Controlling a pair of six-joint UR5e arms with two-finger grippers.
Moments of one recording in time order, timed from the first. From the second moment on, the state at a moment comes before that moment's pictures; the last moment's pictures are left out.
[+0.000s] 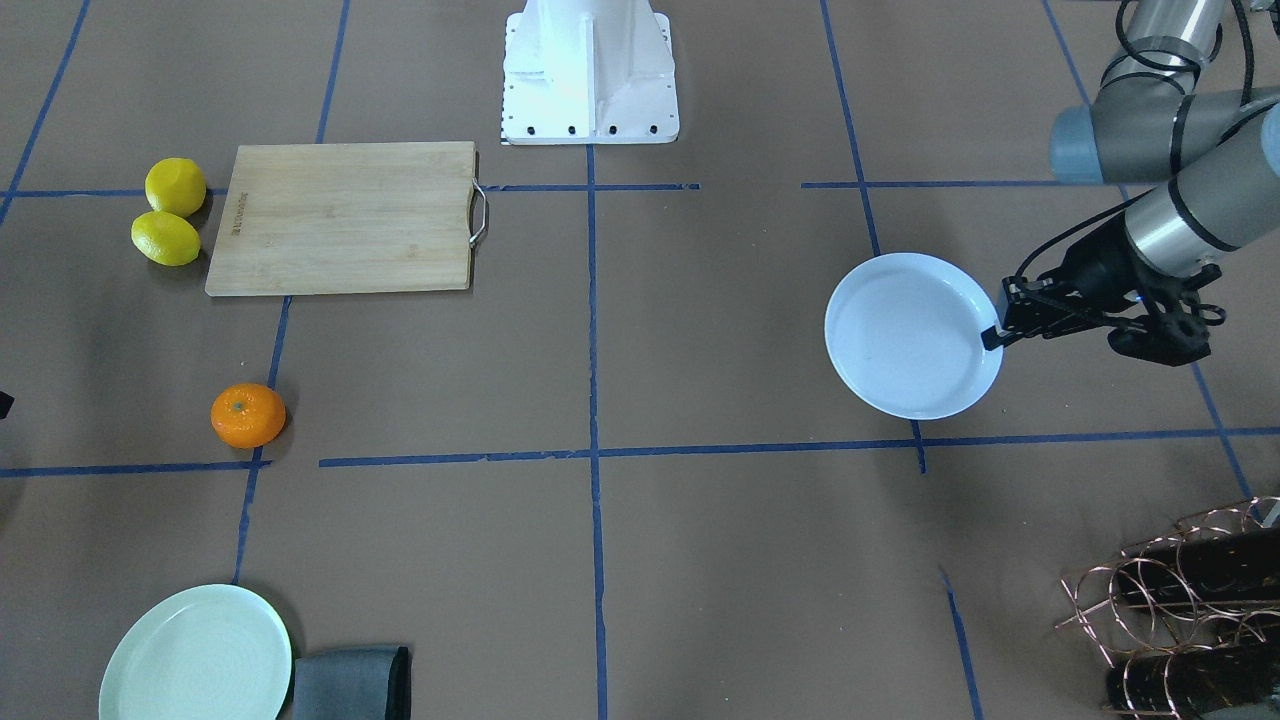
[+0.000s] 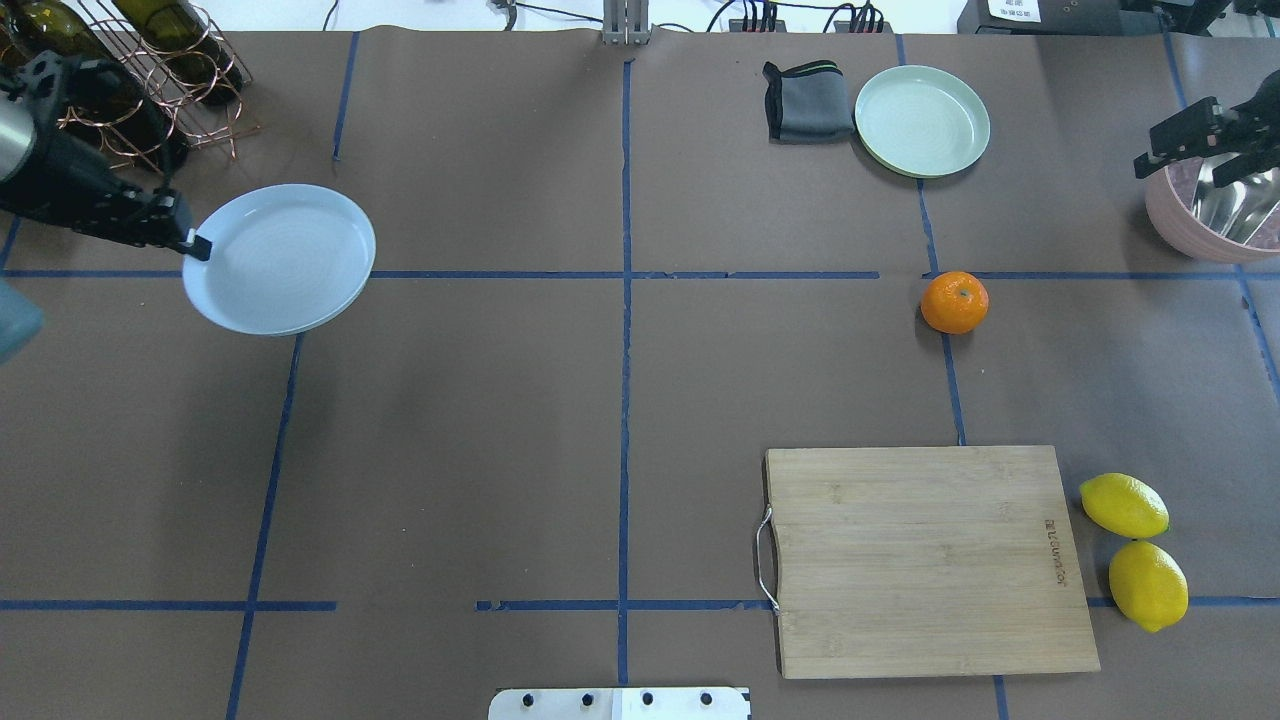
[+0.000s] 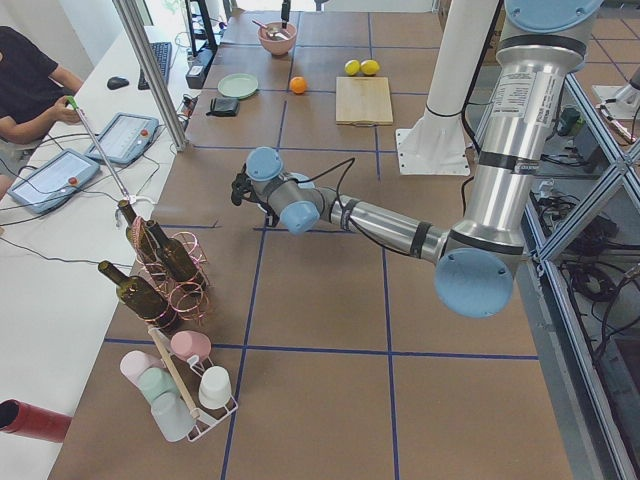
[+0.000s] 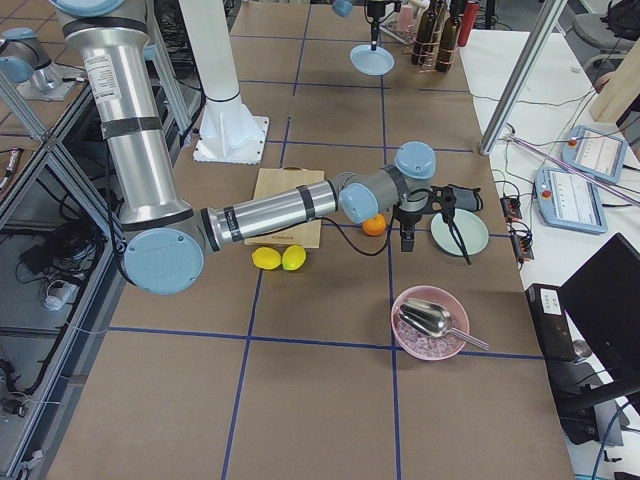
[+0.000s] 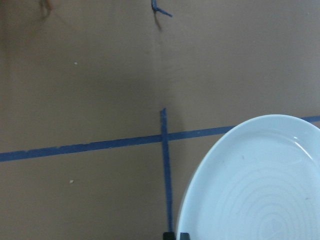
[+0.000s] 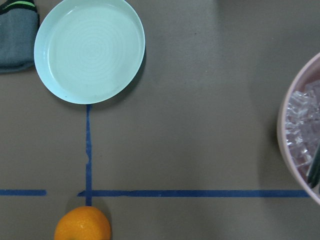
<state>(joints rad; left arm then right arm) -1.05 -1.87 -1.66 -2.05 -2.44 -0.98 1.27 -1.35 1.65 -1.35 2.35 0.63</state>
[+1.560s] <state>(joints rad) -0.60 -2.18 -1.46 -2.25 -1.92 -1.69 1.04 -1.34 1.80 -1.33 2.20 0.93</state>
